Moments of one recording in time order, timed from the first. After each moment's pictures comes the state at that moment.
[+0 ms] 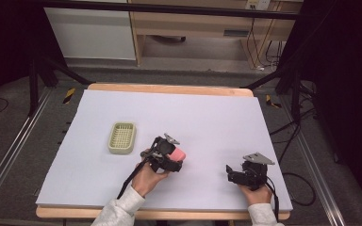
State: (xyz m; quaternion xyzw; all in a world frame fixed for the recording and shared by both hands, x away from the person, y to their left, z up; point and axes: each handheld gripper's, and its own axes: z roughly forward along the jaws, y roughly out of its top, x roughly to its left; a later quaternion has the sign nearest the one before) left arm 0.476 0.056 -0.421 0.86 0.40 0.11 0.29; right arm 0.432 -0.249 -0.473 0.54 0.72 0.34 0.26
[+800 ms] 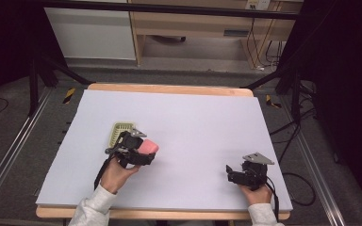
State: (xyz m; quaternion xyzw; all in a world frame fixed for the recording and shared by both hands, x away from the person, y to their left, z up) left arm 0.477 0.143 -0.401 0.82 0.45 0.14 0.31; right arm 0.432 -0.249 -0.474 0.54 0.73 0.33 0.26
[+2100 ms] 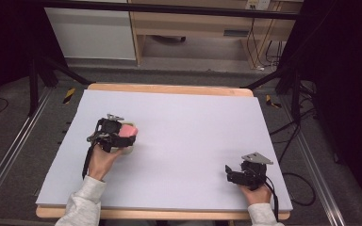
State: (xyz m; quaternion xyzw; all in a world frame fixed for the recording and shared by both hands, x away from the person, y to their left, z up) left arm 0.521 0.199 -0.402 0.77 0.53 0.18 0.31; right arm 0.433 -0.246 -0.474 0.54 0.73 0.33 0.26
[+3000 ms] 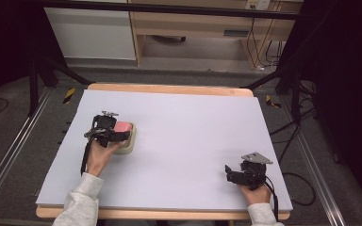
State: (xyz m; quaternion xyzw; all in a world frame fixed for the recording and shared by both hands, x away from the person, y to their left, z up) left arm 0.545 0.215 -0.417 0.75 0.56 0.19 0.29; right arm 0.434 -0.246 -0.474 0.54 0.73 0.33 0.26
